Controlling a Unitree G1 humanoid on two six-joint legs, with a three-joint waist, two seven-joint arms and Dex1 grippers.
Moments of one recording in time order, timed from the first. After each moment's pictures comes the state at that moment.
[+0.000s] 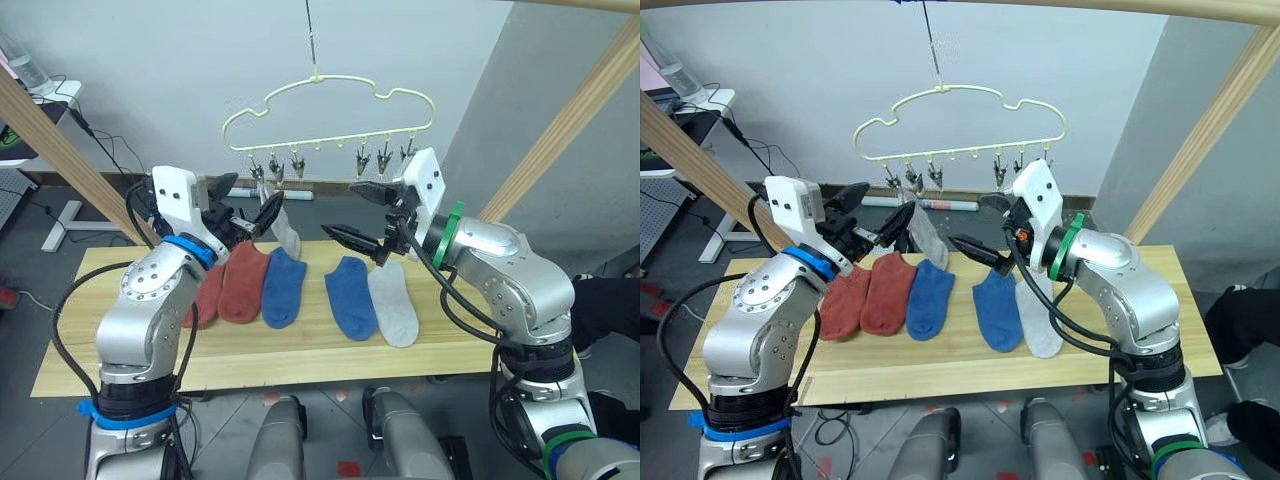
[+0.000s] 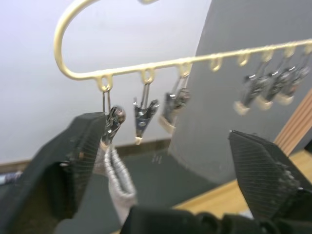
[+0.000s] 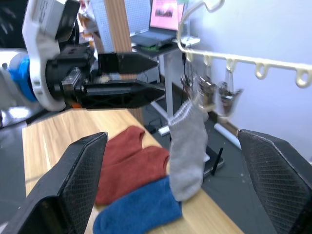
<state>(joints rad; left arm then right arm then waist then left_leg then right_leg) -0.36 0.42 0.18 -0.35 -0.40 0.51 -0.38 -0.65 -0.29 0.08 -0.40 0.38 0.83 0.64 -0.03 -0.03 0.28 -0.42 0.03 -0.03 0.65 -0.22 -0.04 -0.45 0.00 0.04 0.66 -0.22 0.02</state>
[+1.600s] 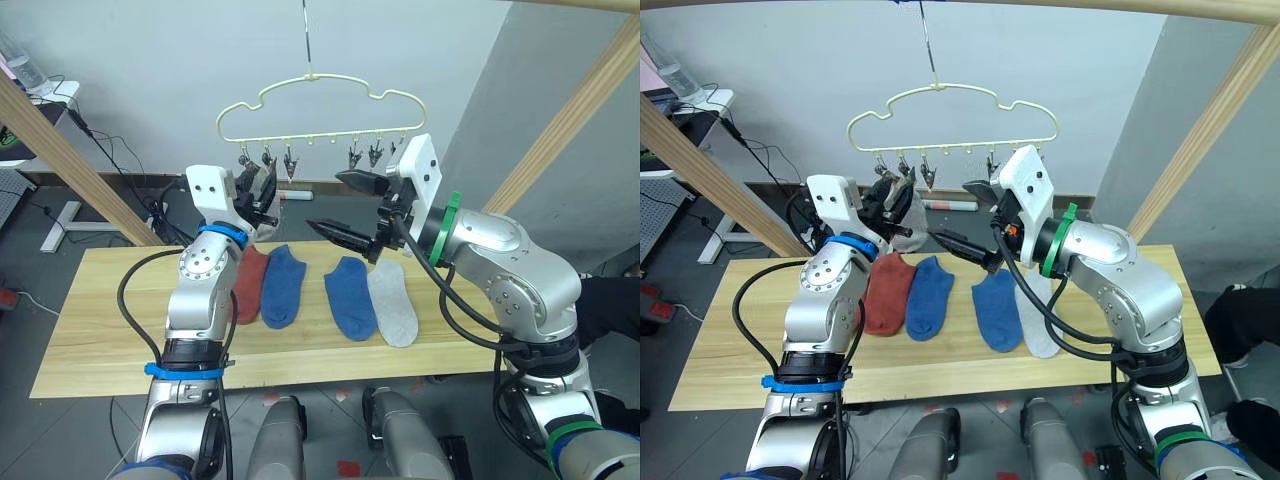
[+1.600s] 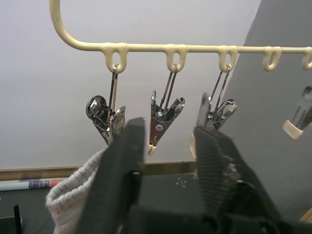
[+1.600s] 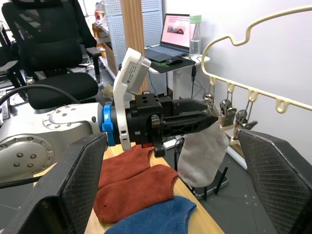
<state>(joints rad) -0.54 0.26 0.12 0.09 -0.21 0.19 -0.25 -0.70 -0.32 0.12 -0.45 0.49 0.83 0.59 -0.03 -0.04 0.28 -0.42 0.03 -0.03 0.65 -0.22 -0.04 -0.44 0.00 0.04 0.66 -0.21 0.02</state>
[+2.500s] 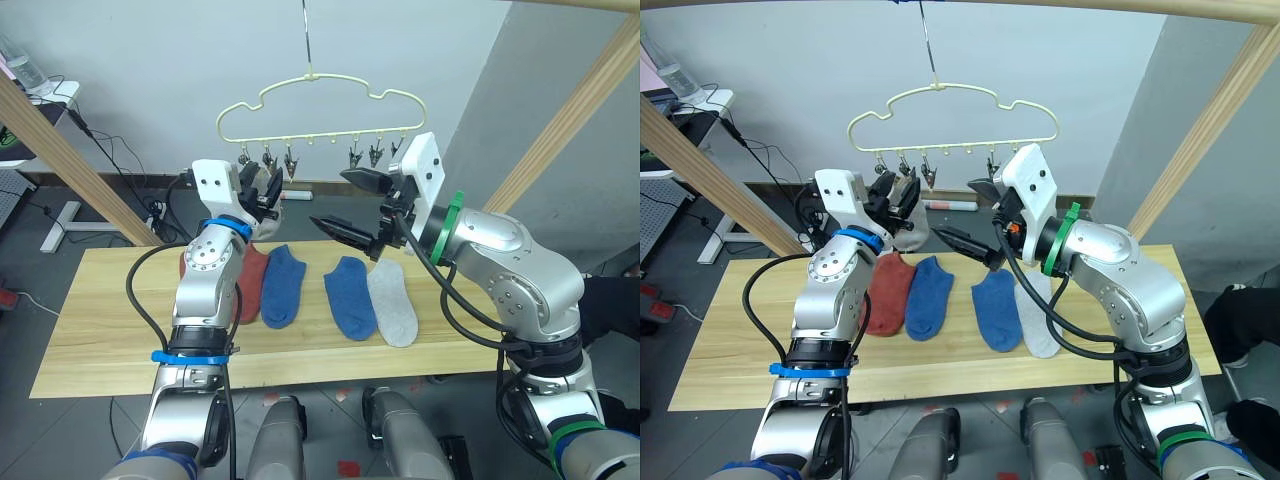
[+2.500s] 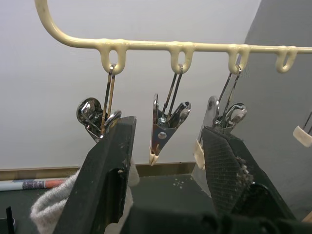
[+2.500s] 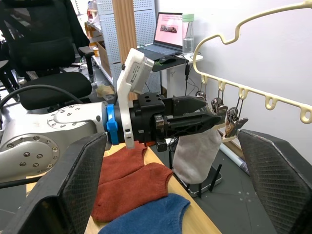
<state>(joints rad) -0.62 0.26 0.12 0.21 -0.21 0.14 -0.27 -0.70 -0.33 0.12 -0.45 0.49 0.83 0.56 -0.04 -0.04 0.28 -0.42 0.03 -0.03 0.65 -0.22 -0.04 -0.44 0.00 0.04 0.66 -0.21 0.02</state>
